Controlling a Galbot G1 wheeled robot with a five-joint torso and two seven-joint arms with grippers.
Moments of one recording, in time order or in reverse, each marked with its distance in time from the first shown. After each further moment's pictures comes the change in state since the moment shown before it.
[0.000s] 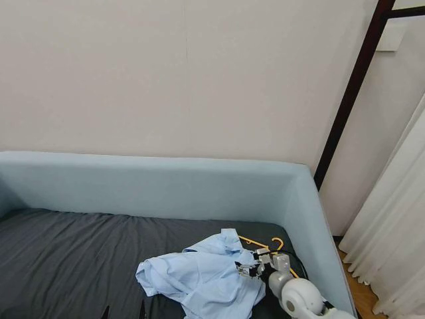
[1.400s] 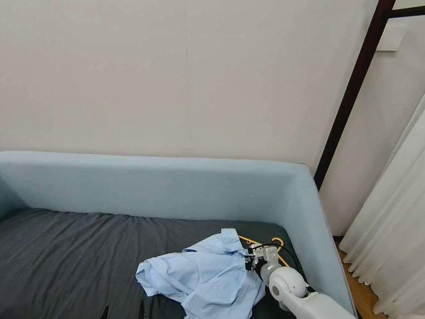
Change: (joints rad) left arm -0.024 0.001 -0.003 0.015 -0.009 -0.009 -0.002; right arm 0.090 0.008 -0.042 -0.031 0.032 -0.011 0.030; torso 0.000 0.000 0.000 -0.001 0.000
